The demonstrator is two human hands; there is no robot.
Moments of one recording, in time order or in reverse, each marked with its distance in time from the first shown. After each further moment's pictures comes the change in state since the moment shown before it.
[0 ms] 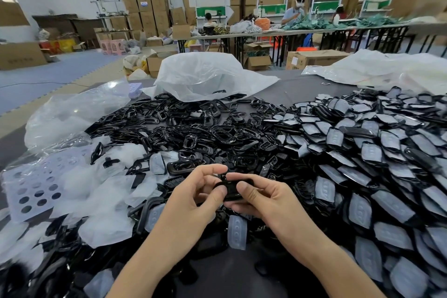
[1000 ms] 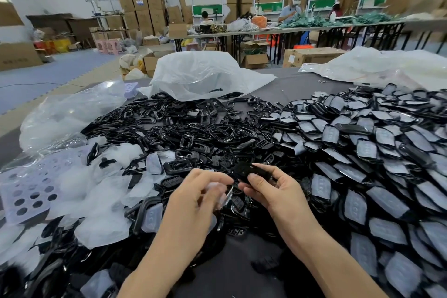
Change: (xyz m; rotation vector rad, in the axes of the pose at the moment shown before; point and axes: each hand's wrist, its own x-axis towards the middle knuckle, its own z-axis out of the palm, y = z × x) left_hand -0.005 0.000 0.011 0.271 0.096 0.108; right_hand 0.012 0.016 -0.016 0.183 0.396 -0.001
